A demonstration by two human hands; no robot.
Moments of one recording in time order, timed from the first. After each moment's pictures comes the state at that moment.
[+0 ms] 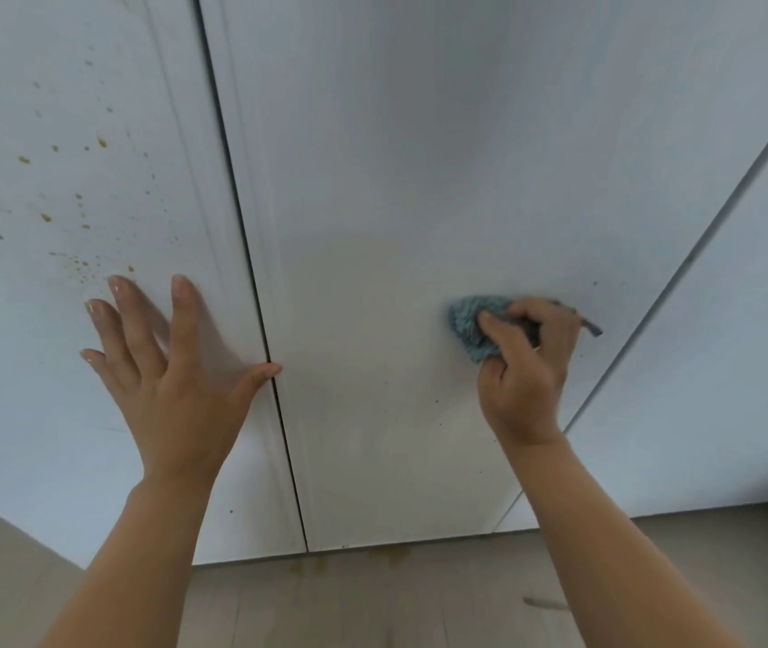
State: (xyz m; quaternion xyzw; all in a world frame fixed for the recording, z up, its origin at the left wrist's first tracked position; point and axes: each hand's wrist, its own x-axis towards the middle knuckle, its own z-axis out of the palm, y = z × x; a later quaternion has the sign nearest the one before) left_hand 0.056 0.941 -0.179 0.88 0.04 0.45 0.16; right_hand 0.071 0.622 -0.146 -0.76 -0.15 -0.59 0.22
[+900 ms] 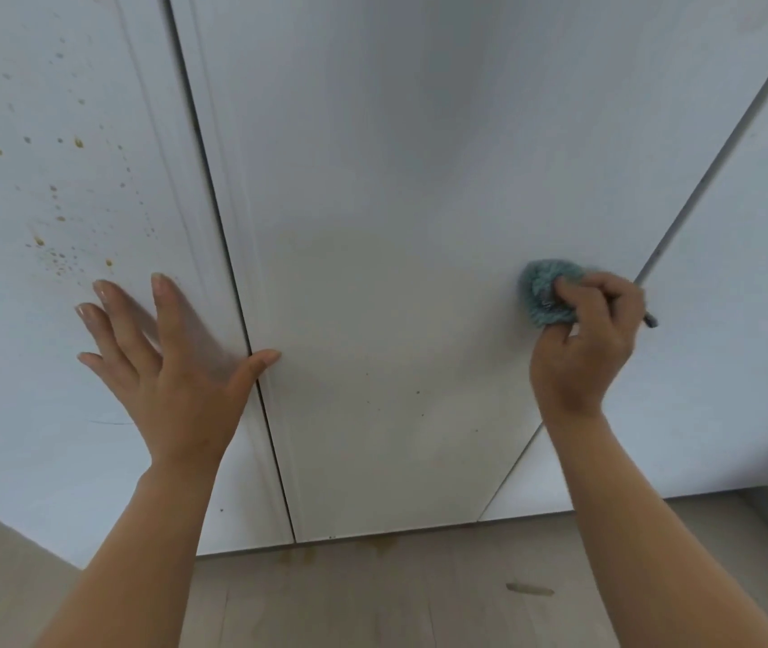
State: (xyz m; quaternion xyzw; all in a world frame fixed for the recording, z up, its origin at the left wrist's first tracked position) left_hand 0.060 0.923 -0.186 0.87 0.08 0.45 0.18; right_hand 0.074 0.562 -0.127 -0.73 -0.03 -0.64 0.25
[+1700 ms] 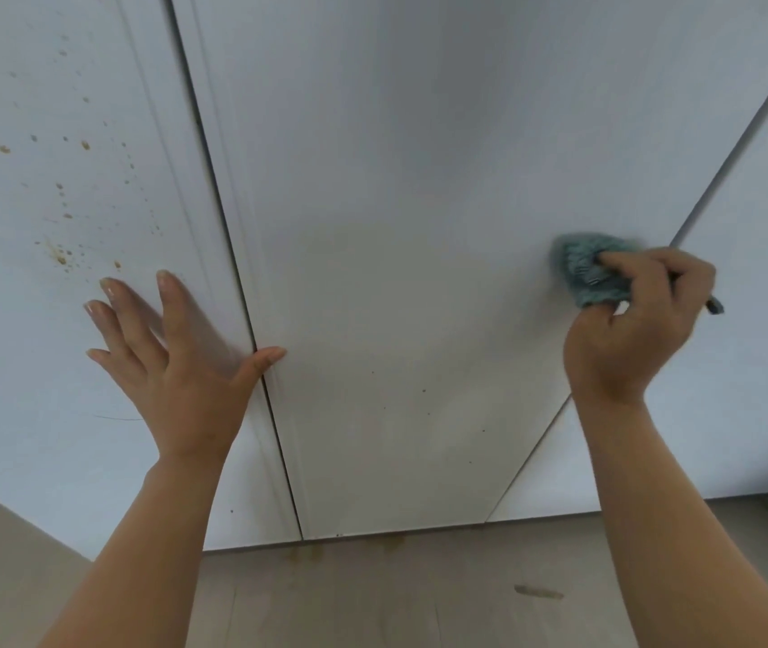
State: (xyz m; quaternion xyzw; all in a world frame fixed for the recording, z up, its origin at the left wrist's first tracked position) left_hand 0.061 0.923 -0.186 0.87 0.09 0.45 0.18; right_hand 0.069 0.552 -0.100 -0.70 -0.02 -0.67 0.26
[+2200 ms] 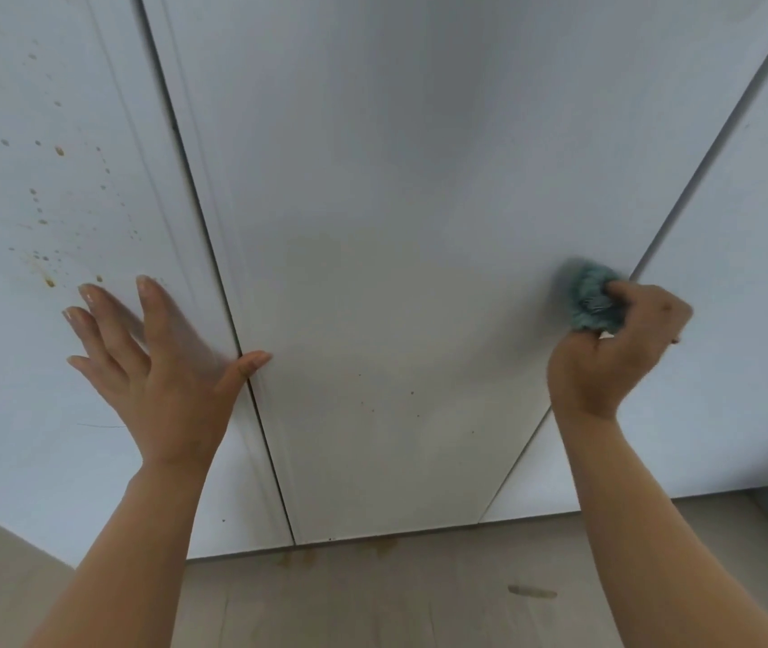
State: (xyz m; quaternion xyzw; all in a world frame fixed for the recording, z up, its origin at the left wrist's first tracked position) left_hand 0.062 0.922 -0.186 0.87 0.10 0.47 0.14; right_hand 0.068 0.544 -0.127 -0.69 0.04 -0.64 0.33
